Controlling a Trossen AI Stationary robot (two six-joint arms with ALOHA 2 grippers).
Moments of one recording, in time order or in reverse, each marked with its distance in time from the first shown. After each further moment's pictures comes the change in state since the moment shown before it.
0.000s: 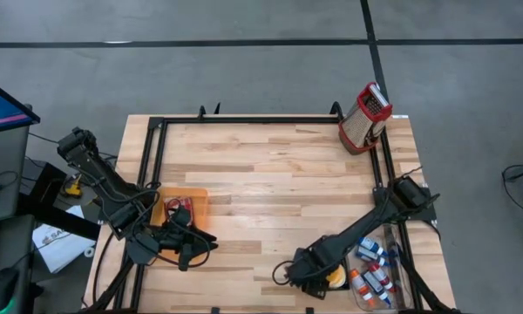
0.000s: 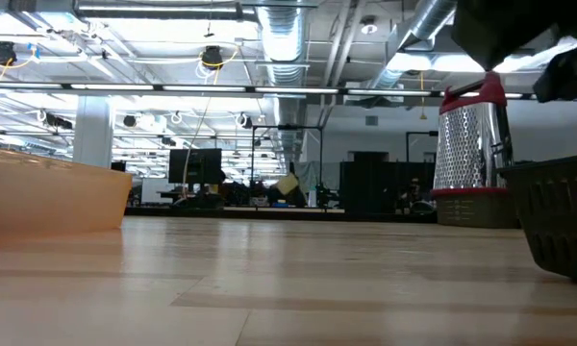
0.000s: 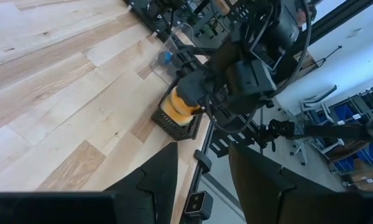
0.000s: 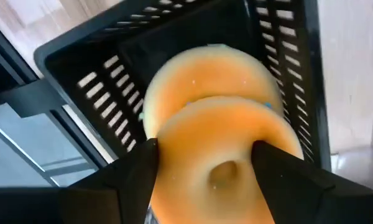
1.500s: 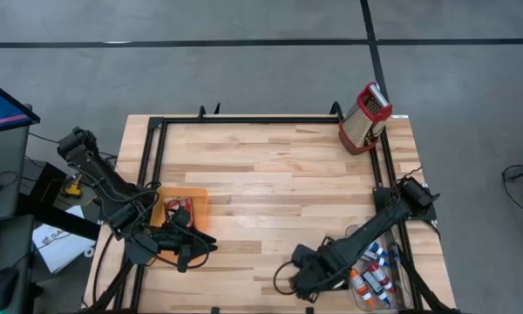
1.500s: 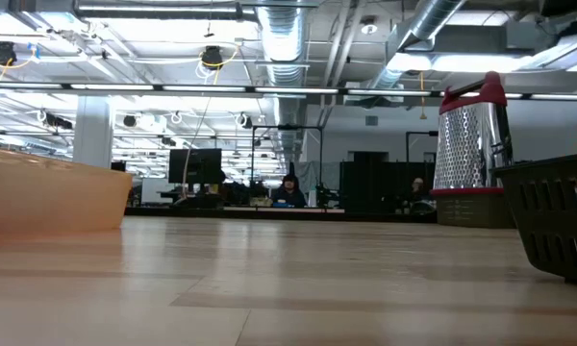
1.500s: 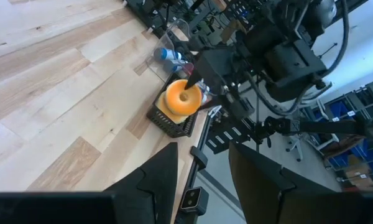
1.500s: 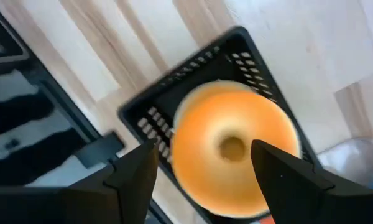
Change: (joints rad) left arm -0.006 0.000 0.000 0.009 0.014 0.000; right arm 0.057 -0.026 0.190 -0.088 0.238 0.271
